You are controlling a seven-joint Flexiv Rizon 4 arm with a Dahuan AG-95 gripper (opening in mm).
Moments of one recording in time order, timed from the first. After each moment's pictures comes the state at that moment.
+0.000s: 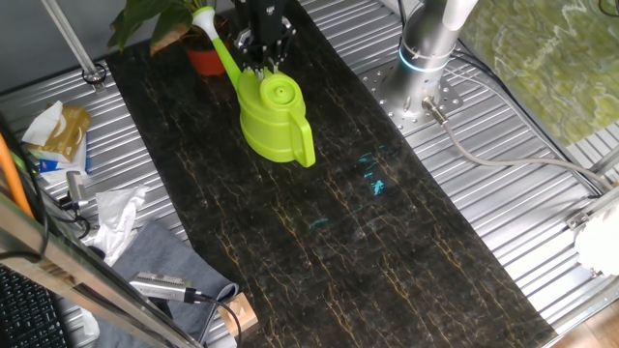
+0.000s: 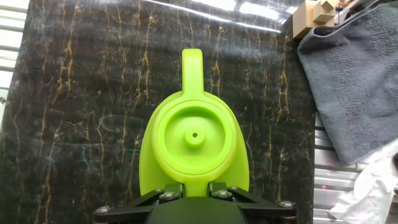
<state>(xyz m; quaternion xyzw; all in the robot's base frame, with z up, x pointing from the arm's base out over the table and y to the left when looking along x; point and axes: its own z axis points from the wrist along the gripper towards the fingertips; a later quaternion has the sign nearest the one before) 0.424 -0.004 0.297 -0.75 0.65 0.01 0.09</state>
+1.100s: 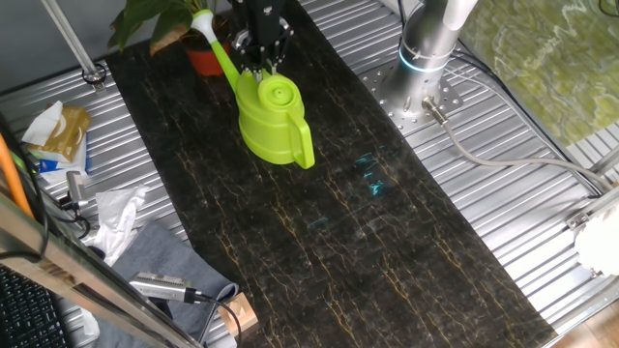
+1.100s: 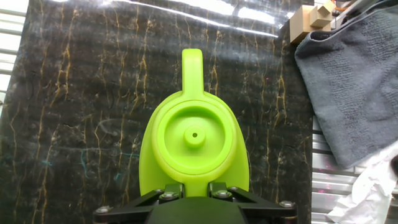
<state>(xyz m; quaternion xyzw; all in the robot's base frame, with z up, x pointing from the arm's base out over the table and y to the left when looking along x) 0.427 -0.003 0.297 -0.75 0.65 0.02 0.10</state>
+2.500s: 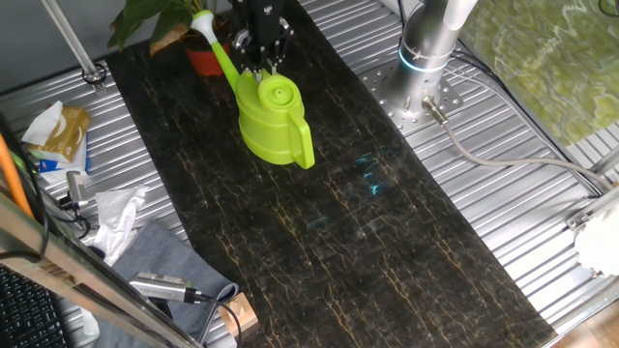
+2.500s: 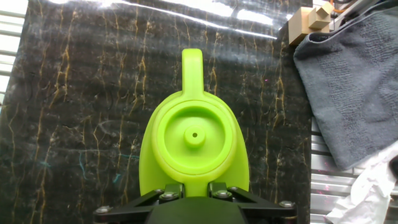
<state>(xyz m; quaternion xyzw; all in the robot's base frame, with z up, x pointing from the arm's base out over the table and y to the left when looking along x) 0.428 -0.003 0.296 -0.75 0.65 0.02 0.10</state>
